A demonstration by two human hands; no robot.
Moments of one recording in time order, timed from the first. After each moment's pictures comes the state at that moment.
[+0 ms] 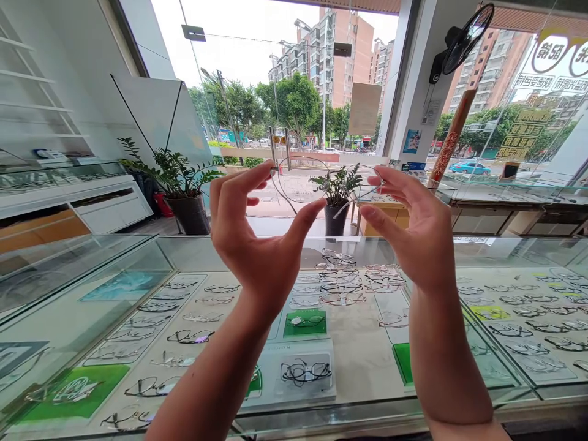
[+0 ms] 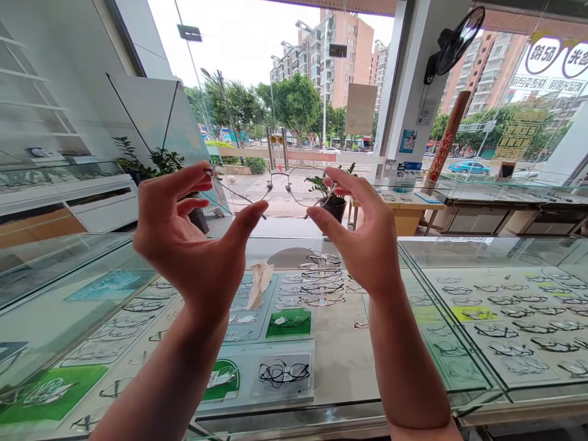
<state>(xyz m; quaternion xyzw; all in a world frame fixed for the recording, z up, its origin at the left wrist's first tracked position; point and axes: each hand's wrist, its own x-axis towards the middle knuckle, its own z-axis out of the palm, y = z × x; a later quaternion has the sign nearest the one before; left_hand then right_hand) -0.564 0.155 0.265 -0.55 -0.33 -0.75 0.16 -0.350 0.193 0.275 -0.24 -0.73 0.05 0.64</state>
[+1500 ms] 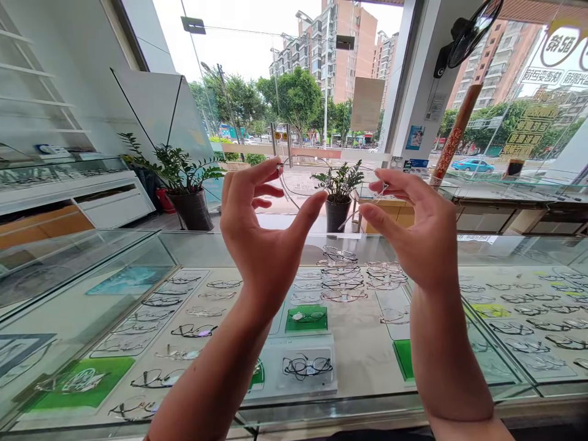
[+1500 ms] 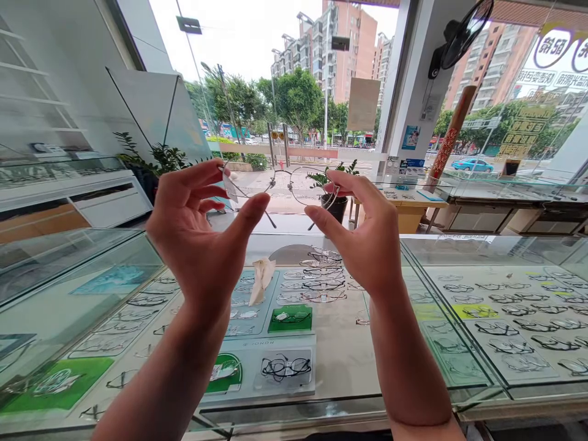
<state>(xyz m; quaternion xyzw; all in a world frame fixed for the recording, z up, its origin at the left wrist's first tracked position) -0.566 0.160 0.268 -0.55 -0.37 -0.74 0.15 -0.354 0.190 0.274 -0.24 -0.71 0.05 0.66</state>
